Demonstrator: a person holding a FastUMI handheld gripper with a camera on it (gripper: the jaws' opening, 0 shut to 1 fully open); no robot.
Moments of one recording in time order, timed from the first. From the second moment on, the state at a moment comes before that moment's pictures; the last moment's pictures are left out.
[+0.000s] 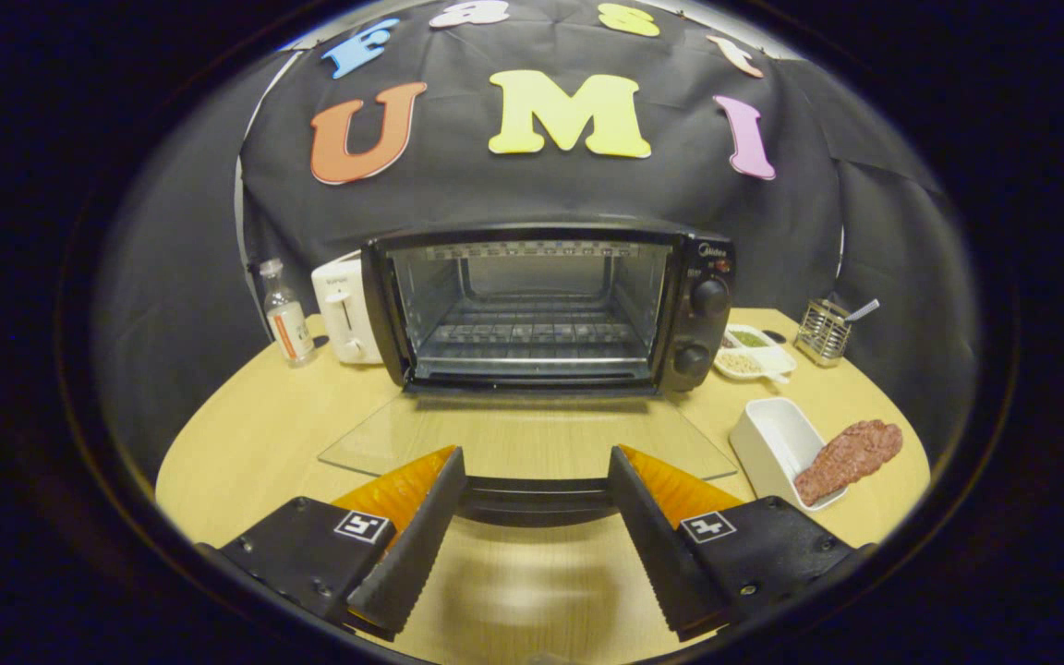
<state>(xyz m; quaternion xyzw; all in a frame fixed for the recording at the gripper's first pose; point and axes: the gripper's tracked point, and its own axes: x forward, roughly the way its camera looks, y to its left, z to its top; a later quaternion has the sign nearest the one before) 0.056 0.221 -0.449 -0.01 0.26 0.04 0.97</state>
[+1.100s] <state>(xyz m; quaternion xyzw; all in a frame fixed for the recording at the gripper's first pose) 0.074 0.098 -0.378 -0.09 0.22 0.05 0.97</state>
